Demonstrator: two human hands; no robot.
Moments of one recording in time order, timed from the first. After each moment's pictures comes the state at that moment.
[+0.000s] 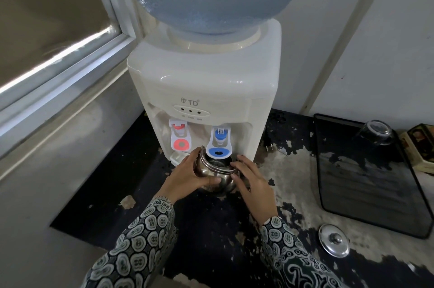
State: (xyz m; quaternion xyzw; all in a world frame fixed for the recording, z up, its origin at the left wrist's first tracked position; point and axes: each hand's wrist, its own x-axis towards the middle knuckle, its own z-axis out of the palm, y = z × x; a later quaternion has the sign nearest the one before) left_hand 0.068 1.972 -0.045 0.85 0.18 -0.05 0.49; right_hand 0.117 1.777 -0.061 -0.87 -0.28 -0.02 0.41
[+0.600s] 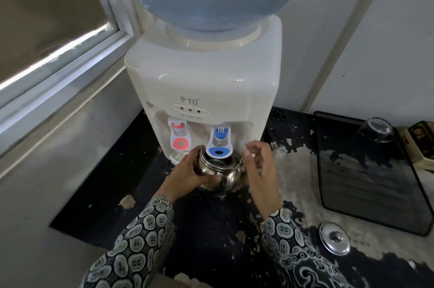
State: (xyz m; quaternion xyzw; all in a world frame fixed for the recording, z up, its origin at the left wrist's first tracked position) left_hand 0.071 1.977 -0.051 0.84 0.16 -0.05 0.52; right_hand 0.112 1.789 -0.001 -0.78 -0.17 -0.01 0.61
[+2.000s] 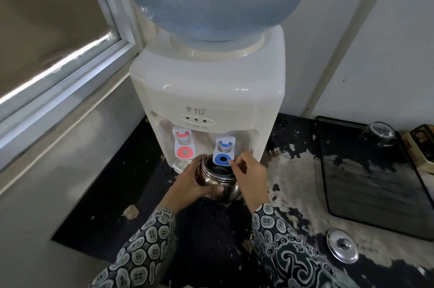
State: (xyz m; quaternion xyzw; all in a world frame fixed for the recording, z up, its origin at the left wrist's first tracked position) left_hand 0.064 1.978 -0.041 0.83 0.15 -0.04 0.54; right_hand 0.131 1.822 -0.026 -0.85 -0.16 -0.01 0.50
